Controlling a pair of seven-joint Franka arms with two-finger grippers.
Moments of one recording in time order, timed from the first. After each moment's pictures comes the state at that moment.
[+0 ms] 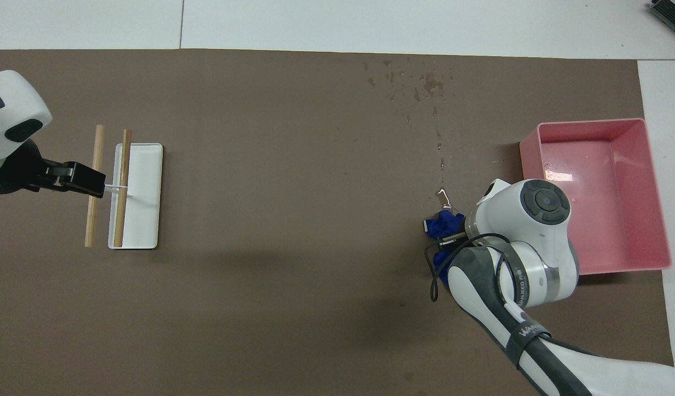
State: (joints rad) left arm 0.04 0.00 -0.17 -1.61 0.03 1.55 0.03; right arm 0.20 0.13 0.04 -2.28 0.11 2.31 -0.05
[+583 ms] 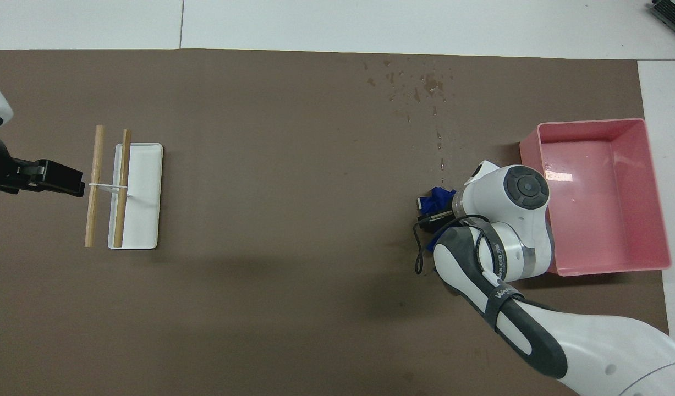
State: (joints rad) left arm -0.03 -0.02 -0.05 -1.59 0.00 1.53 0.03; right arm 0.20 0.30 0.04 -2.15 0.11 2.44 -0.05
